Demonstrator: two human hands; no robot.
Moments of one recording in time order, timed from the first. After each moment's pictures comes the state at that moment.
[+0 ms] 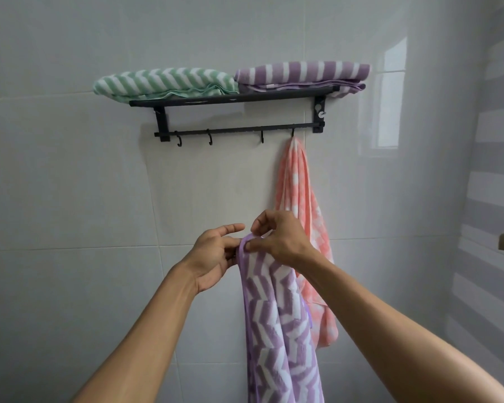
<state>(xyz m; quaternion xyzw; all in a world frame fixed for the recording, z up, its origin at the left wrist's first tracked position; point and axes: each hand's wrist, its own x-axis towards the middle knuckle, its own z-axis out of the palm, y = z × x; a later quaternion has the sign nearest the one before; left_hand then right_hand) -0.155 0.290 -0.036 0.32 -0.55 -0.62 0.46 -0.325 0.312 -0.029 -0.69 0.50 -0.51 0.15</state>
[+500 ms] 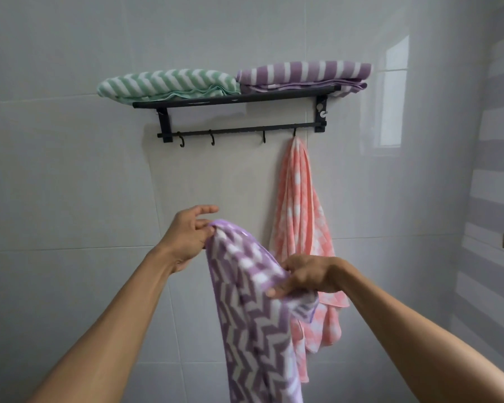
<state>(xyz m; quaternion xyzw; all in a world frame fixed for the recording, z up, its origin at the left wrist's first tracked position) -0.114 0.276 -0.014 0.40 -0.66 -0.38 0.51 -0.370 0.325 -0.056 -0.69 0.55 -0.18 0.44</state>
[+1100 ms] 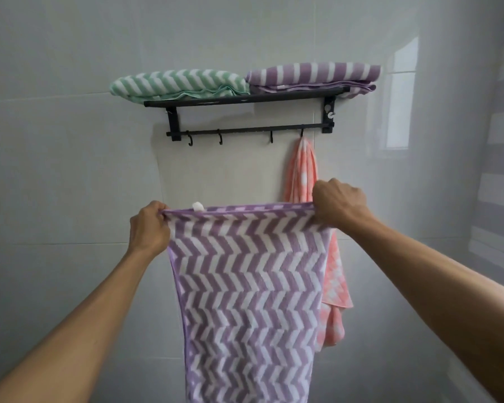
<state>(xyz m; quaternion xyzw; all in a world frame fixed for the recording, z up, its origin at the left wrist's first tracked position) -0.044 0.255 -0.012 0.60 -0.61 -0.01 0.52 -0.379 0.320 0.041 -0.62 0.74 -0.15 -0.22</state>
